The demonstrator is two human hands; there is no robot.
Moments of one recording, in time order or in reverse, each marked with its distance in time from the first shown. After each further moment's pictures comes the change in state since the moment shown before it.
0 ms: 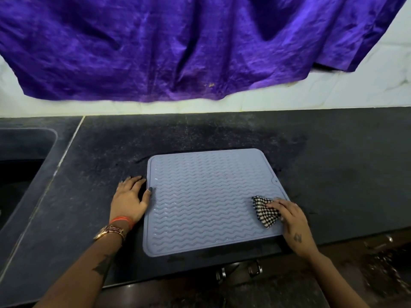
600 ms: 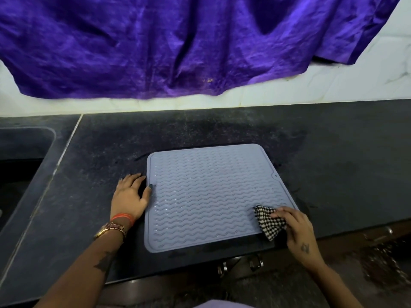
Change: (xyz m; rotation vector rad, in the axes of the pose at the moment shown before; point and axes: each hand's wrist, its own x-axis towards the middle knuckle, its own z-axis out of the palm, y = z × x) left_hand 0.000 0.002 -0.001 0.009 0.002 0.012; right_hand -0.032 -0.022 -0.008 0.051 0.086 0.070
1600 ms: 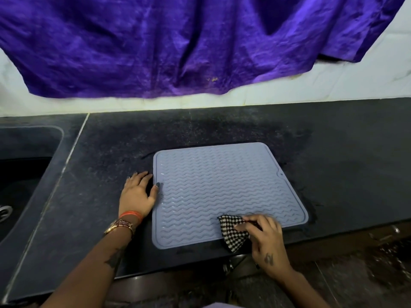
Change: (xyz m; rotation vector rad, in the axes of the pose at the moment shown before) left_hand -0.002 -0.002 0.002 -0.014 -0.021 -0.009; right_hand -0.008 -0.084 0.037 -0.044 -0.093 -0.100
